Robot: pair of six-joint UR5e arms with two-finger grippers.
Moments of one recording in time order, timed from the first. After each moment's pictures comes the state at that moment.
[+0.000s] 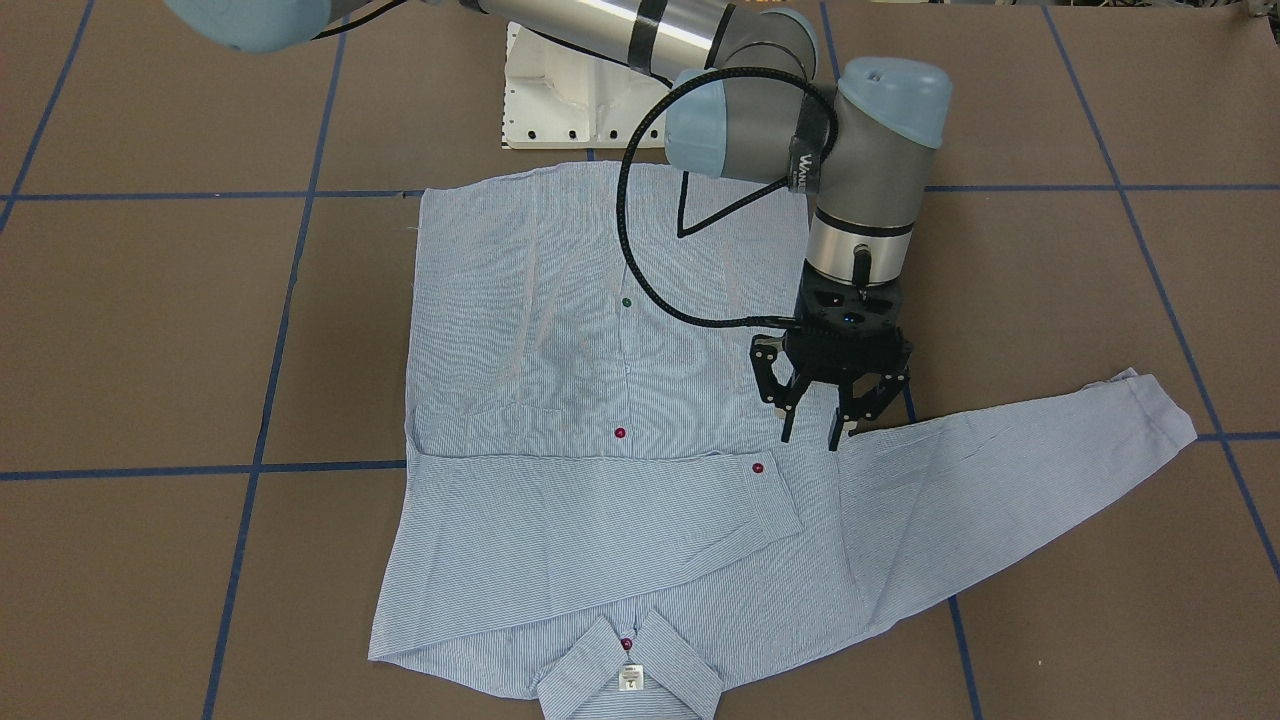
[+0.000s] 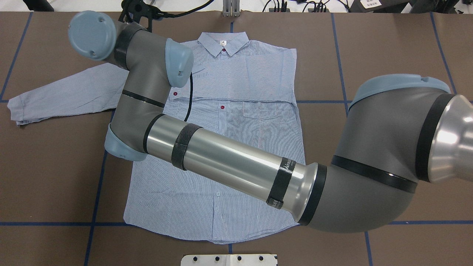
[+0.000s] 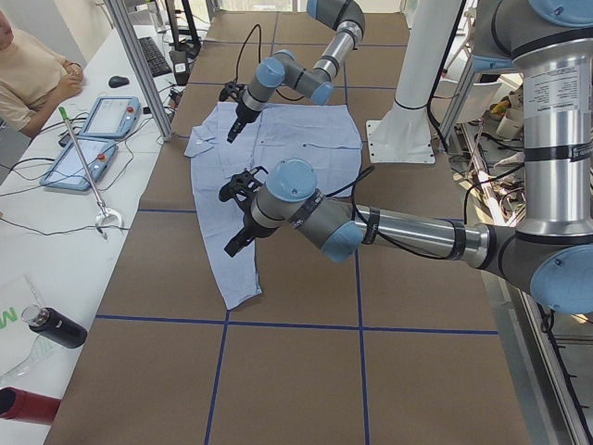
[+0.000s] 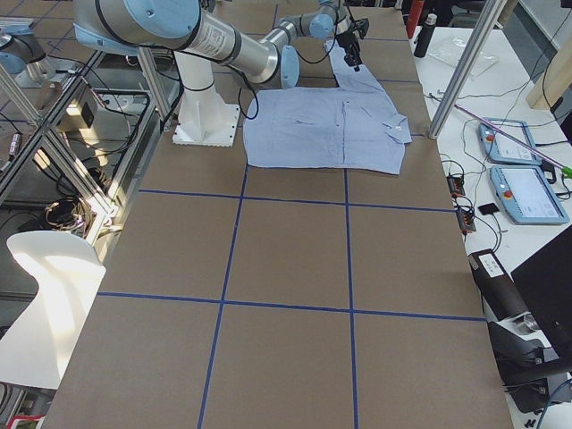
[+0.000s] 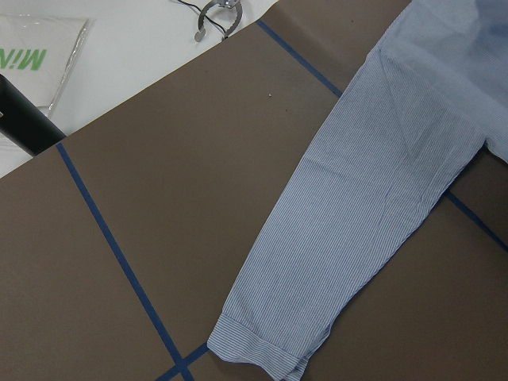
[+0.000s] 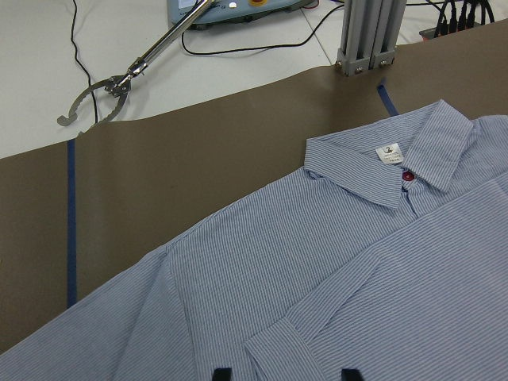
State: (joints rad) left arm -1.54 -1.44 -1.85 -2.13 -2.40 0.10; right arm 0.52 -0.05 0.68 -1.34 1.39 1.50
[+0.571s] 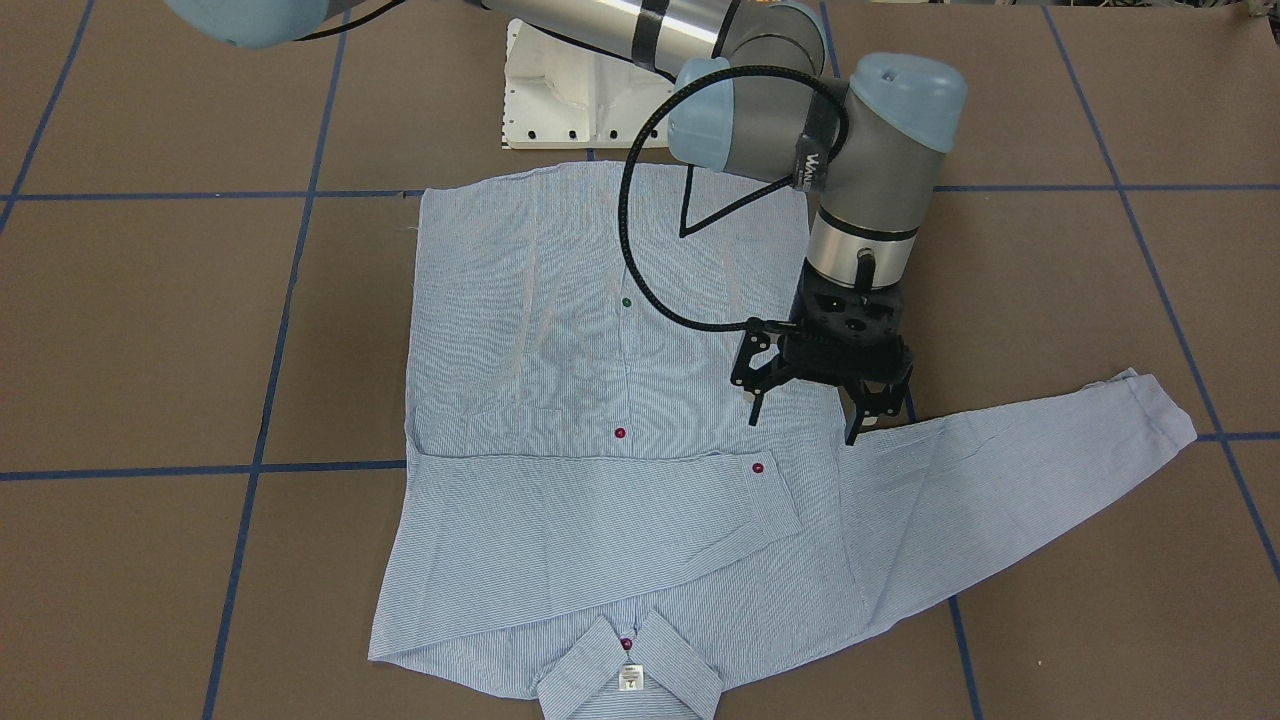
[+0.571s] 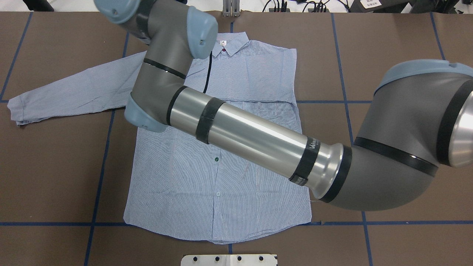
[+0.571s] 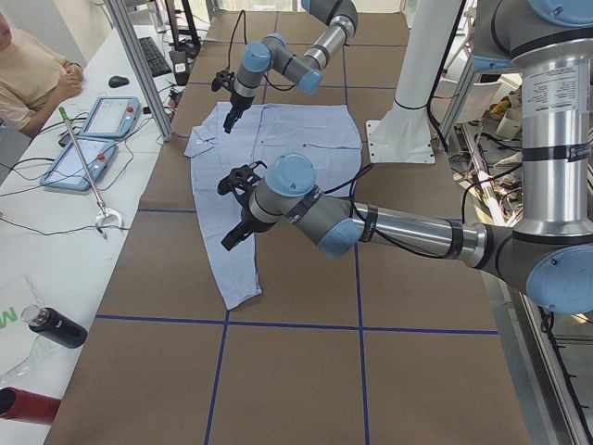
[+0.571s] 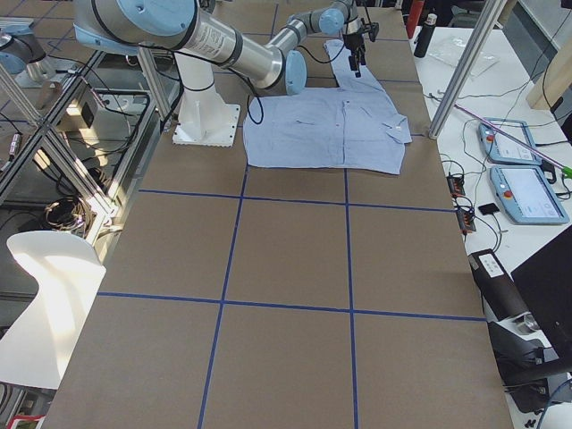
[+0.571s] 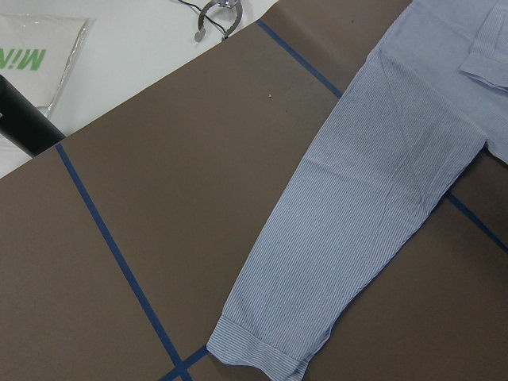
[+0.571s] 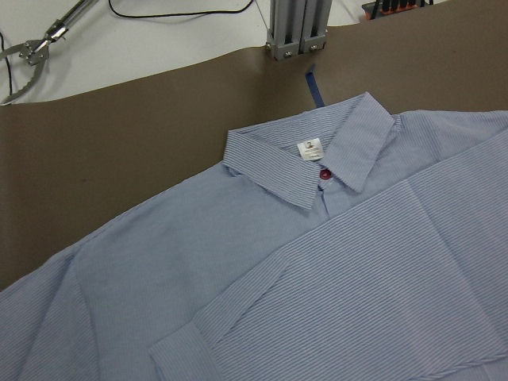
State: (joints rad) left arm -1.53 -1.46 -1.85 -2.19 -2.40 0.10; right arm 0.63 -0.19 0.90 -1.55 1.62 1.41
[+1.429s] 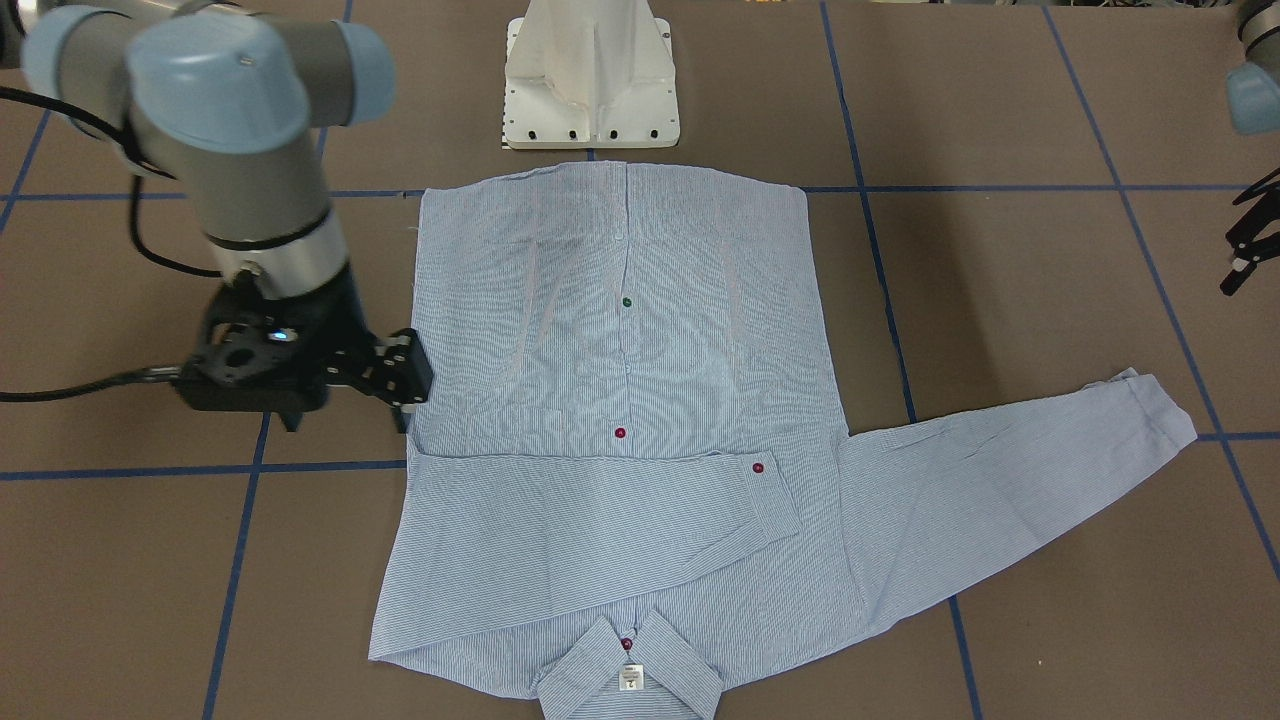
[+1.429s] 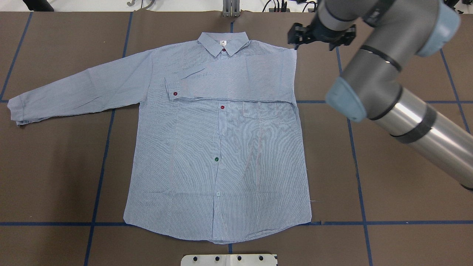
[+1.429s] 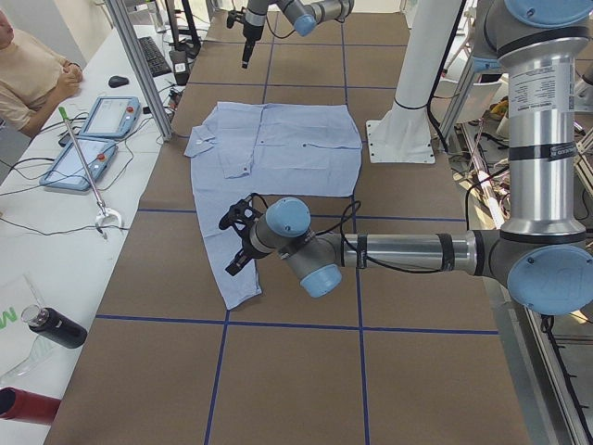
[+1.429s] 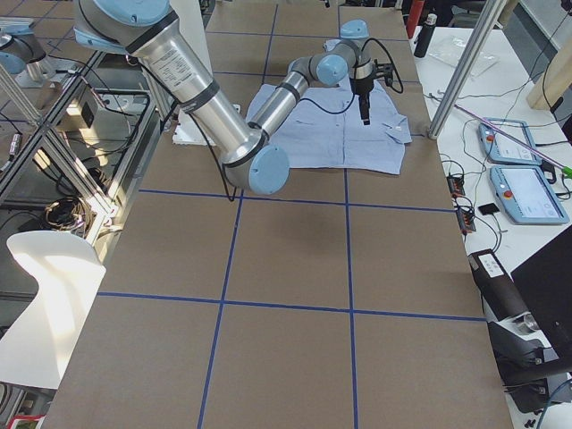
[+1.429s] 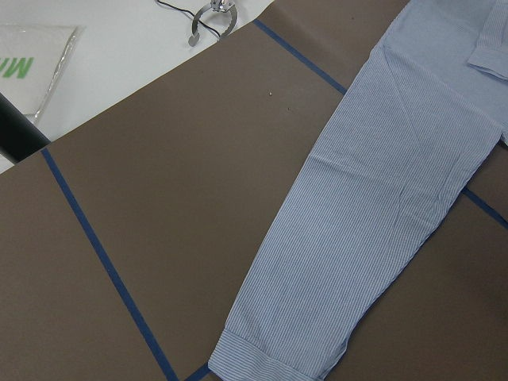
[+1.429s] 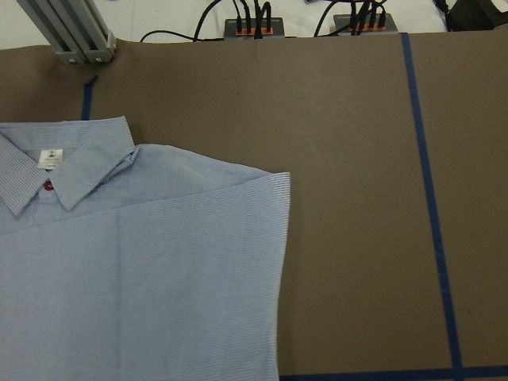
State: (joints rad) left arm -1.32 -1.46 -1.57 -2.65 -2.22 -0.33; right arm 0.93 -0.94 1.77 -1.65 1.92 0.91
